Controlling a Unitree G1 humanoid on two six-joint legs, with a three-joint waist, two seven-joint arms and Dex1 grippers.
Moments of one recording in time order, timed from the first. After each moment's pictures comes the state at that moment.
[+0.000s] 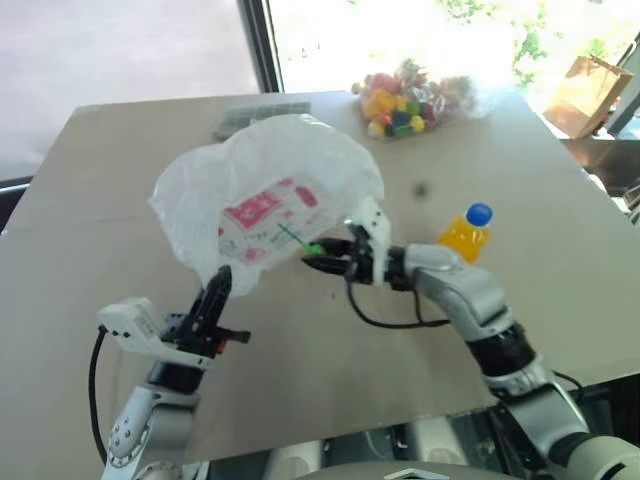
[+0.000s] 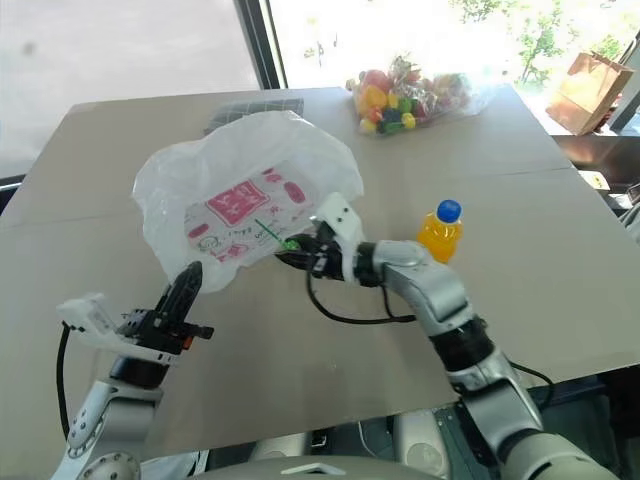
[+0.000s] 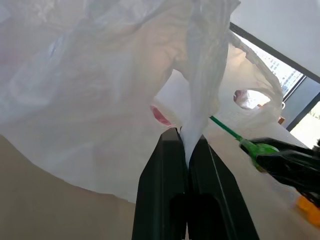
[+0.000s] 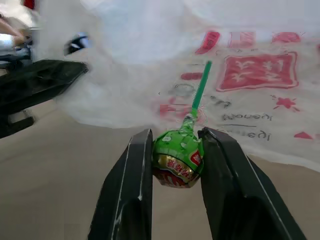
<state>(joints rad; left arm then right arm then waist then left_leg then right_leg) 0.47 0.22 0.26 -0.66 -0.77 0.18 -0.32 -0.69 -0.02 0.33 0.10 0.34 0.60 0.62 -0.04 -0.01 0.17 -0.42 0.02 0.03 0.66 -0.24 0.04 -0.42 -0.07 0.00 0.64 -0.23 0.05</state>
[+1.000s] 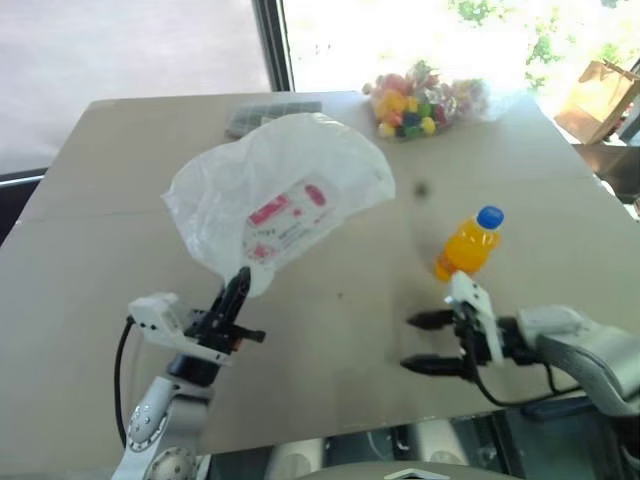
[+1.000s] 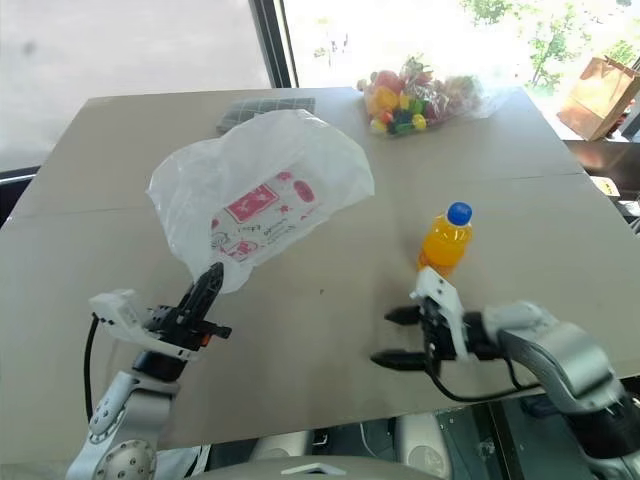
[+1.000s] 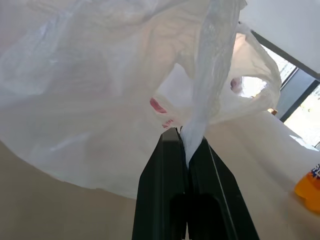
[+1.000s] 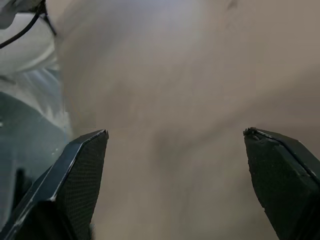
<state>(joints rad) 0.38 0.21 0.20 -0.57 -0.72 0.17 -0.37 -0.02 -0.81 0.11 -0.52 0.66 0.86 1.00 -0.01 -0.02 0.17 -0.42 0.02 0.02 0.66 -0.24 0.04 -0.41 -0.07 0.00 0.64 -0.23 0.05</state>
